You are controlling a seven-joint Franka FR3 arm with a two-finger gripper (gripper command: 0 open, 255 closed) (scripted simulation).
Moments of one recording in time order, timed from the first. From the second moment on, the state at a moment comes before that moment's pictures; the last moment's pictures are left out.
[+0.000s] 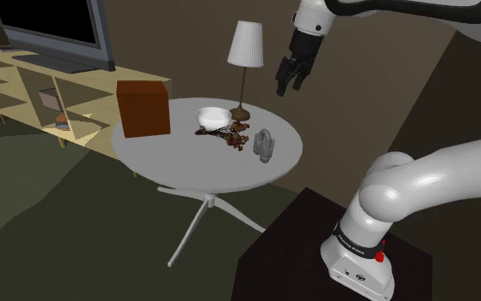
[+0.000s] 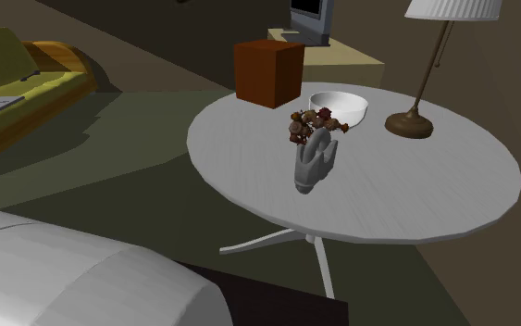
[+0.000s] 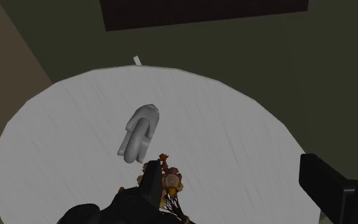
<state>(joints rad) -0.01 -0.79 0.04 -2.29 -0.02 1.65 0.03</state>
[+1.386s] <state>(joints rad) -0.16 -0.51 -0.06 -2.68 -0.23 2.48 0.00</state>
